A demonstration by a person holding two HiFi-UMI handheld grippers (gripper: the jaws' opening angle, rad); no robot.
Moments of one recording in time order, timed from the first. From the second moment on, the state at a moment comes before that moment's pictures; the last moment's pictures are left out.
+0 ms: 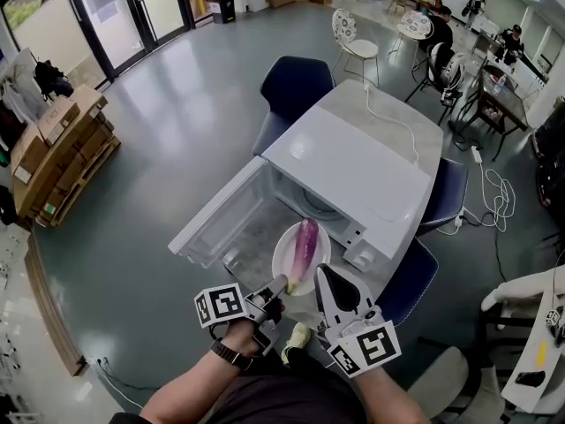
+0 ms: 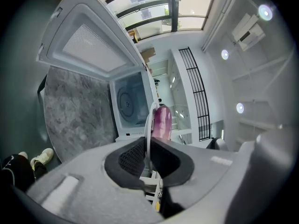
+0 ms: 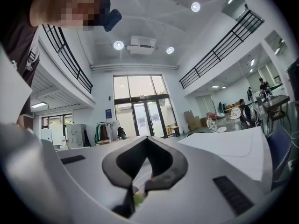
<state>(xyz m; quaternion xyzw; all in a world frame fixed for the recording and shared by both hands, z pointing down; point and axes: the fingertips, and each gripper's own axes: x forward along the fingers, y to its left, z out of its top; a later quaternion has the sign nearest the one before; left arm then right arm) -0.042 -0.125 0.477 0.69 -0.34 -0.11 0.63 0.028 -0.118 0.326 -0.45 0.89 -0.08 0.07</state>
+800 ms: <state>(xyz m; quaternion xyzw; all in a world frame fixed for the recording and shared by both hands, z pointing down) -0.040 -0.226 0.568 0.67 -0.34 -0.09 0.66 0.025 -0.193 0.380 -0.49 0.86 -0.10 0.05</state>
